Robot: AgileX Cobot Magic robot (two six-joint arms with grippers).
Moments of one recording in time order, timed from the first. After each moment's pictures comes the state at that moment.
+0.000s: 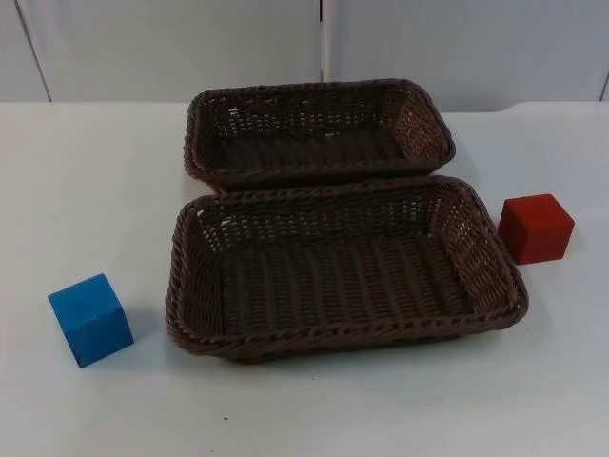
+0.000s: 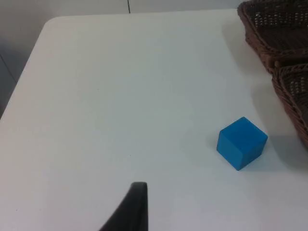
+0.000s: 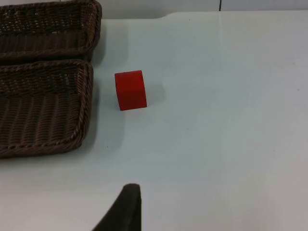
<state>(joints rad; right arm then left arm) 0.12 0.00 -0.52 -0.04 1.08 0.06 0.02 0.00 -0.50 -0.02 1.07 0.03</state>
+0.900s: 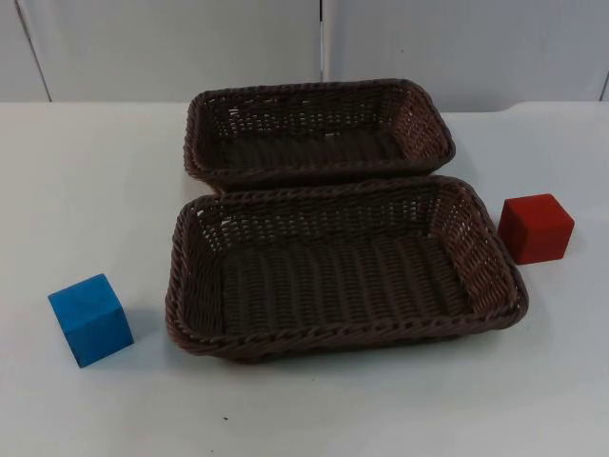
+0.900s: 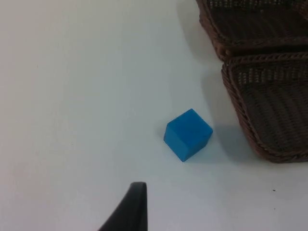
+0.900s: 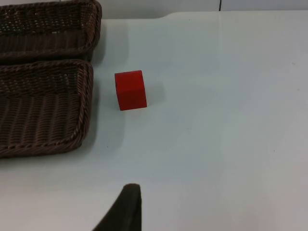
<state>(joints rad) 0.12 0.00 -0.52 -0.04 1.08 0.06 0.02 0.28 -0.59 -0.18 1.03 0.03</state>
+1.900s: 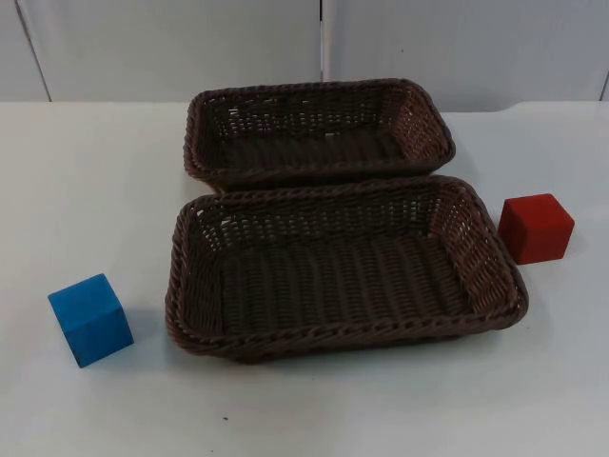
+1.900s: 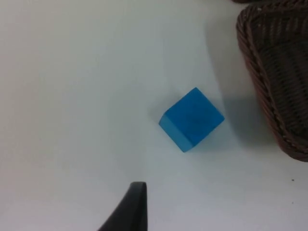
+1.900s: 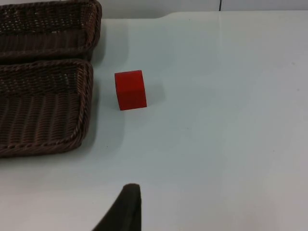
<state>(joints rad) 0.12 0.00 -0.52 -0.04 1.08 0.06 0.02 0.94 -0.66 -0.29 0.77 0.23</state>
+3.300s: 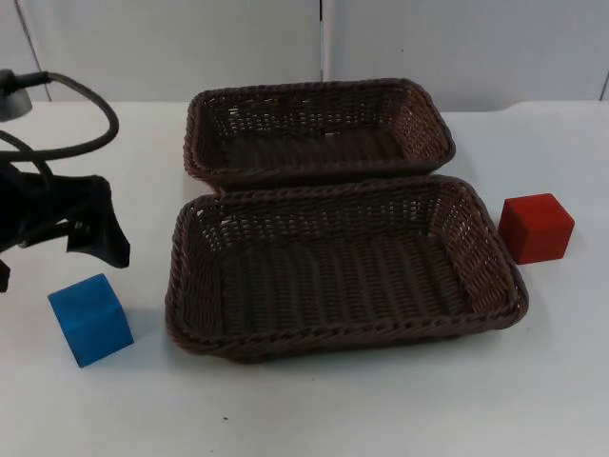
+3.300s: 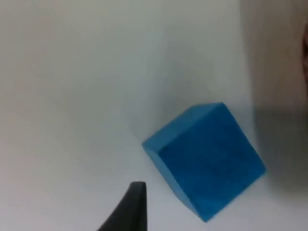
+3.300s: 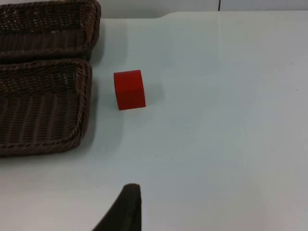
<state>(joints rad) 0.12 0.00 -0.52 -0.05 1.08 0.06 -0.08 1.62 -0.73 -0.51 0.40 0.27</state>
